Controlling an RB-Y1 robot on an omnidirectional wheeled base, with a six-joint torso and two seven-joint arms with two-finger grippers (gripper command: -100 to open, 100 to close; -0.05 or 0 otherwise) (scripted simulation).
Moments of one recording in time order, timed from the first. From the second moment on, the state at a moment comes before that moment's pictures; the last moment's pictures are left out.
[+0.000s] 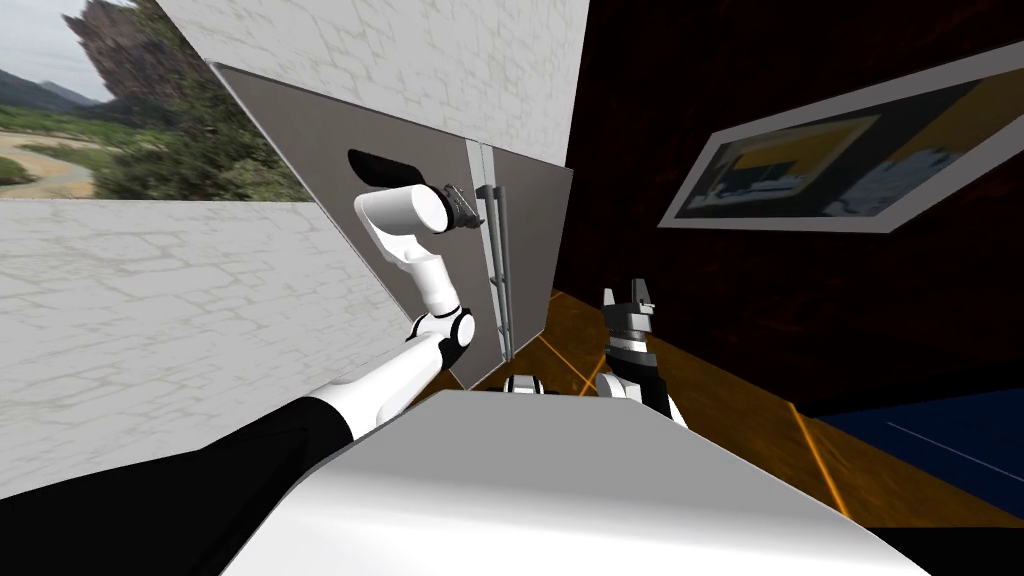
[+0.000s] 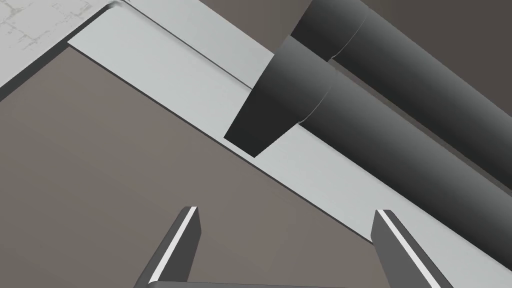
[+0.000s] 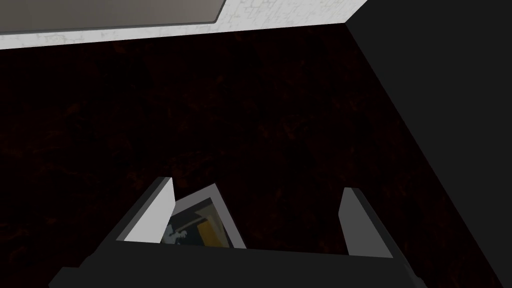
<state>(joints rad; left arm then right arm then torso) -1.05 0.12 0.30 -2.01 0.09 1.43 0.57 0.49 0.01 0.01 -2.23 -0.03 -0.50 -0.06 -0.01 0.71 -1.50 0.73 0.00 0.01</state>
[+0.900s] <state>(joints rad) -1.24 0.12 0.34 -1.96 0.10 1.66 0.65 0.49 0.01 0.01 -2.23 -0.03 -0.50 -0.06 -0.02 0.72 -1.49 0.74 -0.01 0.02</state>
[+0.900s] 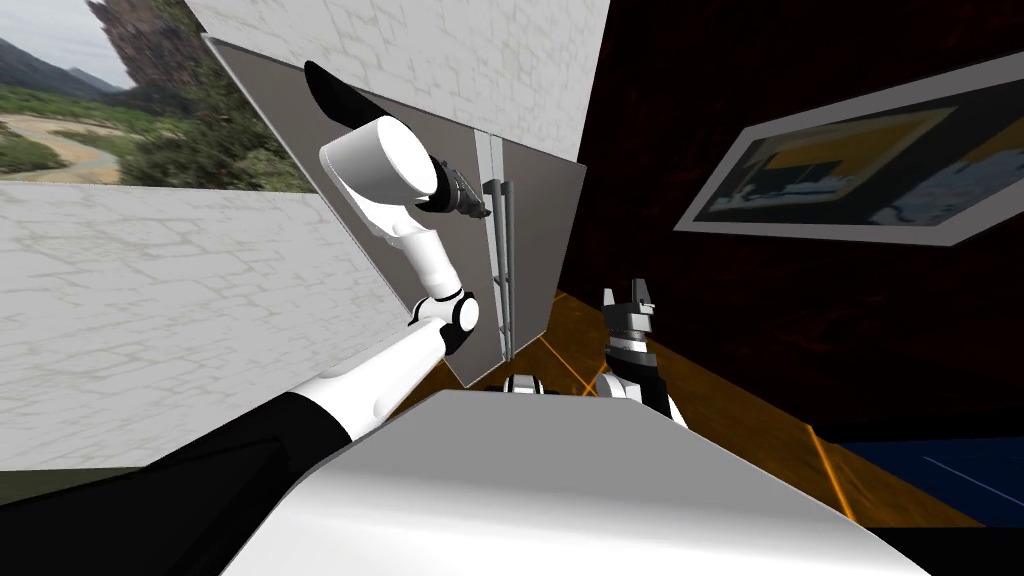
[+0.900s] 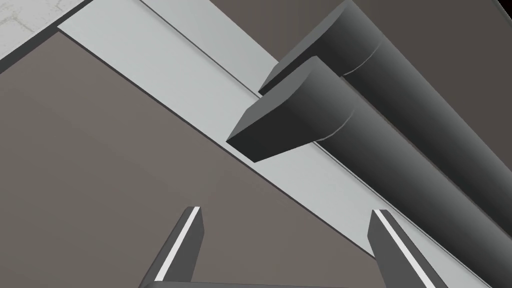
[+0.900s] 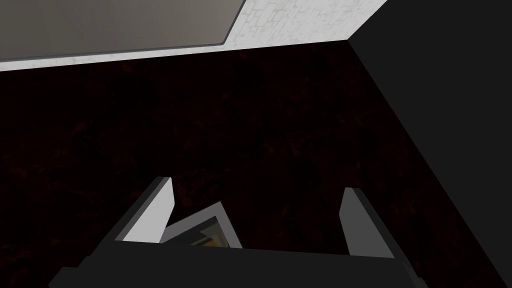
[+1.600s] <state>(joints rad) -1.37 0.12 0.36 -1.91 0.11 1.79 0.70 0.49 0.01 0.01 -2.23 -0.03 -0.50 -0.06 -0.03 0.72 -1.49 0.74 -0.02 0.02</state>
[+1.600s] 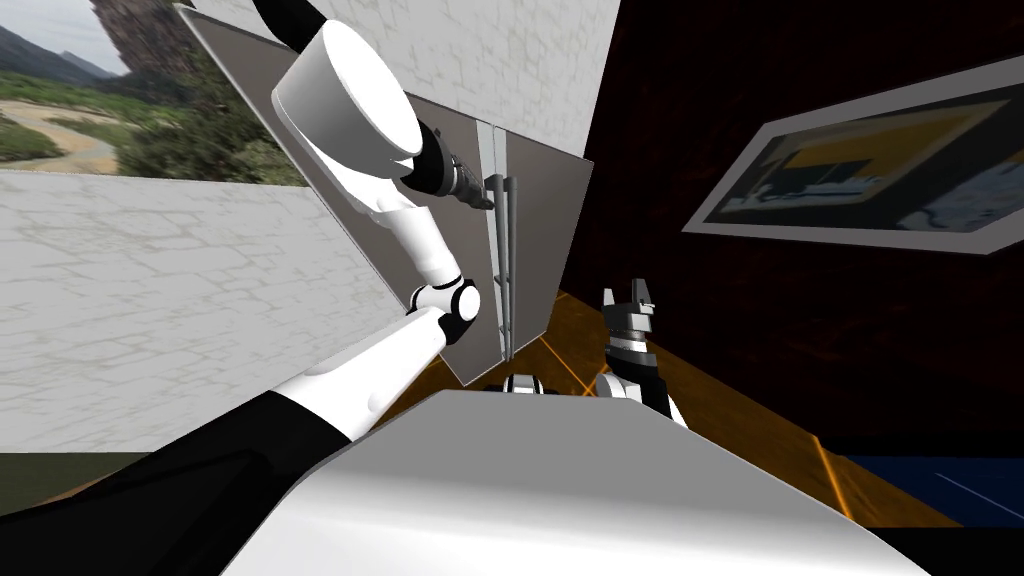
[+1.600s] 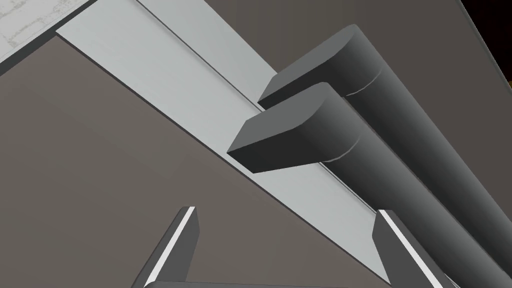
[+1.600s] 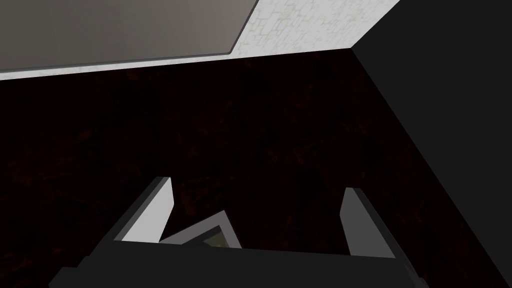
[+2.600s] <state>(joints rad) -1.43 0.13 0.40 -1.90 0.12 1.92 0.74 0.49 0.01 0.01 -2.23 -0.03 -0.50 -0.06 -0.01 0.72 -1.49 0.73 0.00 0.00</state>
